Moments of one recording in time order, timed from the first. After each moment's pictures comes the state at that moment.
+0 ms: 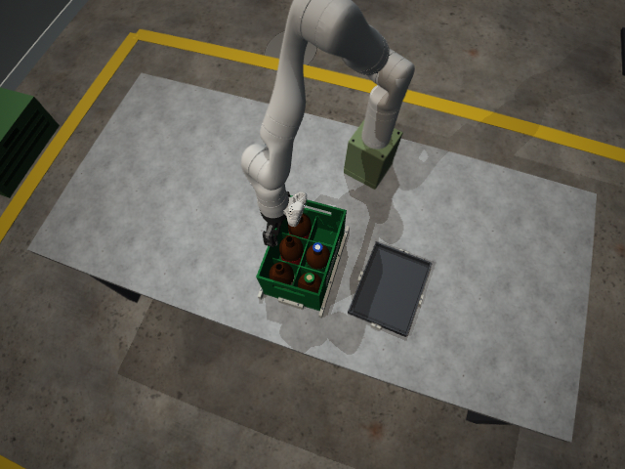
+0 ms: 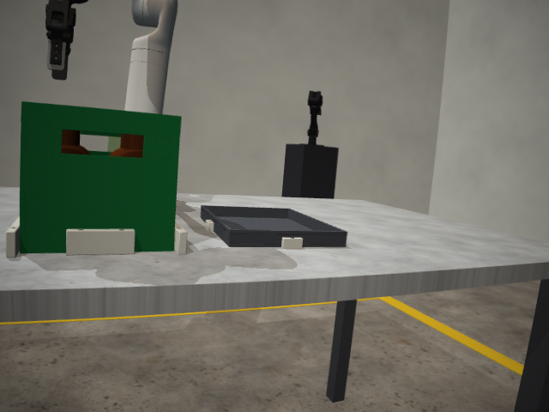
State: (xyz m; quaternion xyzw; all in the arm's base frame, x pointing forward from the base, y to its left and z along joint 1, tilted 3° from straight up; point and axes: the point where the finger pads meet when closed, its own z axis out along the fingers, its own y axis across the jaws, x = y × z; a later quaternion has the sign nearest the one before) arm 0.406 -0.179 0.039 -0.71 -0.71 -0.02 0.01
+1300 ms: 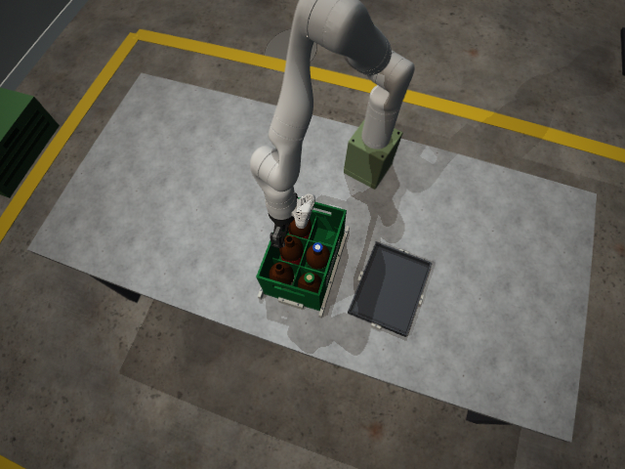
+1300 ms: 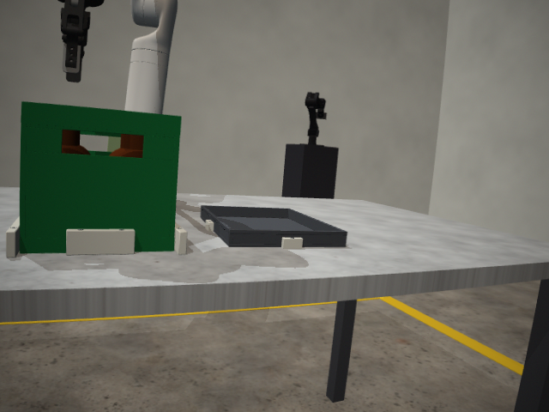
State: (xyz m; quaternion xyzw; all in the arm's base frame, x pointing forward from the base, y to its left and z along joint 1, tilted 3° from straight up) arm 0.404 -0.159 0.039 -0.71 -0.70 -0.02 0.01
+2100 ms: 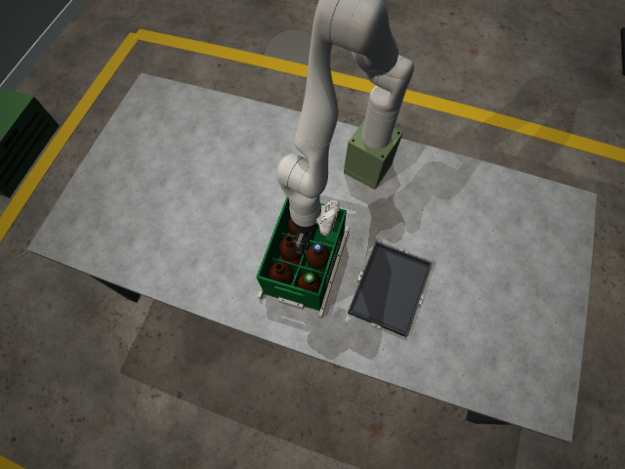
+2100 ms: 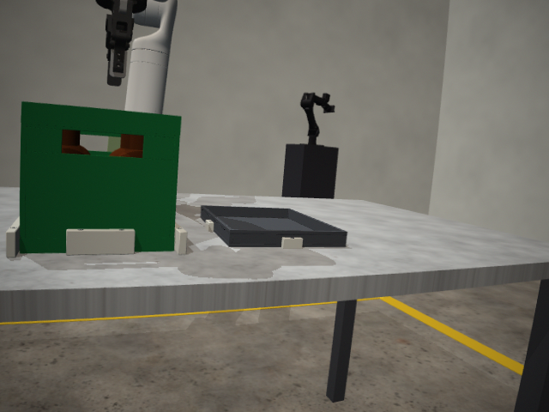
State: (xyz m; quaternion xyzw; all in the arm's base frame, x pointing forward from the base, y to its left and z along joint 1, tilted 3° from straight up) arm 0.405 -0.097 0.043 -0.71 -0.70 -0.02 0.01
